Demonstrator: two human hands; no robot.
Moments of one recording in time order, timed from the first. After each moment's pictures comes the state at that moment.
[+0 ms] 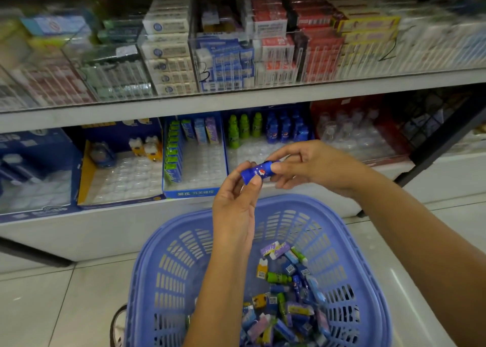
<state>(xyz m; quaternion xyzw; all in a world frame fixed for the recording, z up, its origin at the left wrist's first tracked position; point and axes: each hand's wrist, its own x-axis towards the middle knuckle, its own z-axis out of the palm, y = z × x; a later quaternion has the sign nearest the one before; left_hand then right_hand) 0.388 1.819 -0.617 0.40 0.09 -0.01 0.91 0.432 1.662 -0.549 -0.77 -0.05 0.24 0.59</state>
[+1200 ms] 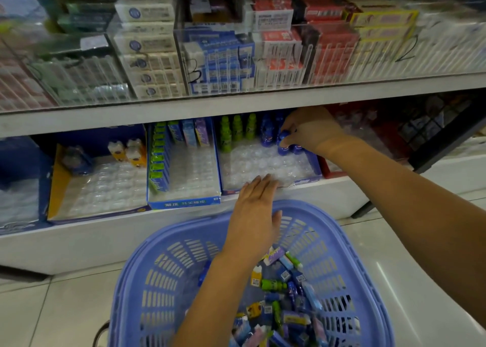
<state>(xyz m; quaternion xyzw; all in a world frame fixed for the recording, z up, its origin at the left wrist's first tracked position) 0.415 1.807 -0.658 0.93 -0.21 0.01 0.29 0.538 1.648 -0.563 -0.99 -0.05 0.06 0.09</state>
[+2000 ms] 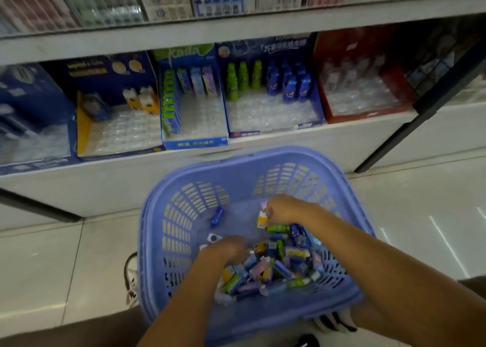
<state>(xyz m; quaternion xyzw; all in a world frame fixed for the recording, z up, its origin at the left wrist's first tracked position) 0.315 1.868 -0.782 0.85 -0.13 -0.50 0.13 0.365 1.710 -0.714 -0.90 -0.08 0.42 0.09</state>
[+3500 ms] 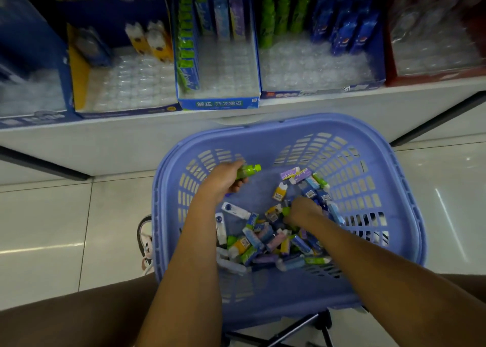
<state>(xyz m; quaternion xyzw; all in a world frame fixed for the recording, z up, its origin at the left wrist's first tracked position) 0.385 1.908 -0.770 0.68 0.27 -0.31 0.61 0.330 1.718 -0.839 -0.89 0.13 0.43 0.09</state>
